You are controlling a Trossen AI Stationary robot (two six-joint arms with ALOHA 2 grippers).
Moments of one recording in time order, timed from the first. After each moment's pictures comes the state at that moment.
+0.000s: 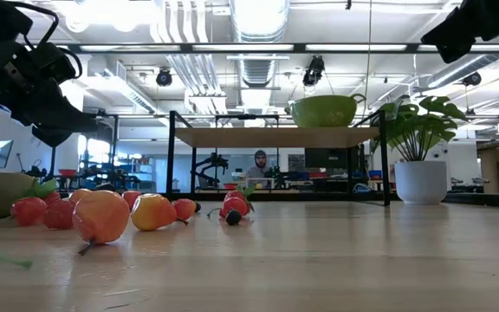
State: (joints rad) left arm -0.03 0.18 0.11 -0.37 -0.14 -0.34; right arm 0.03 0.36 0.61 -0.62 0.10 0.07
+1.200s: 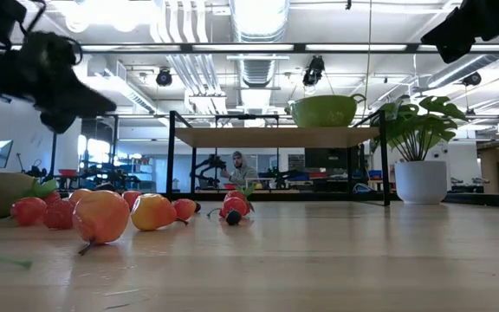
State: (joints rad) left arm -0.03 0.18 0.11 -0.17 -0.36 -0.35; right arm 0.03 0.36 0.61 -0.62 0.11 0.07
